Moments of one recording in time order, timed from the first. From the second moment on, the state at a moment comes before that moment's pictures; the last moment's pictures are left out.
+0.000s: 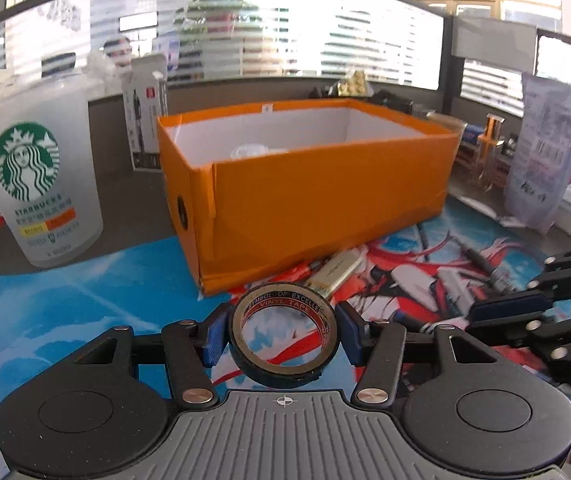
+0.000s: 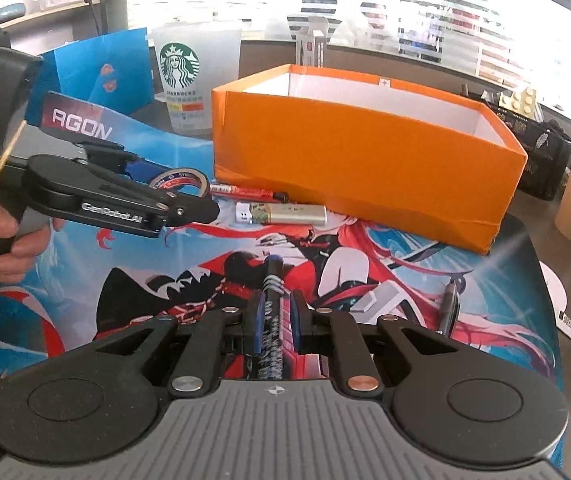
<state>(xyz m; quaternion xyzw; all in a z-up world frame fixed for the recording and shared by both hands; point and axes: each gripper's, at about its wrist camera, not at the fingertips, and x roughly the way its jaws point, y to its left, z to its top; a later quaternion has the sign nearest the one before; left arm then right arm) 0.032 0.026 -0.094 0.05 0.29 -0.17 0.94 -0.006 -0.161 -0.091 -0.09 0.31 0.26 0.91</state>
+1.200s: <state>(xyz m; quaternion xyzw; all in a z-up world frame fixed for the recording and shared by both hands) 0.027 0.050 -0.042 0.01 0.25 -0.19 0.95 0.014 -0.150 -0.054 -0.07 0.26 0.23 0.94</state>
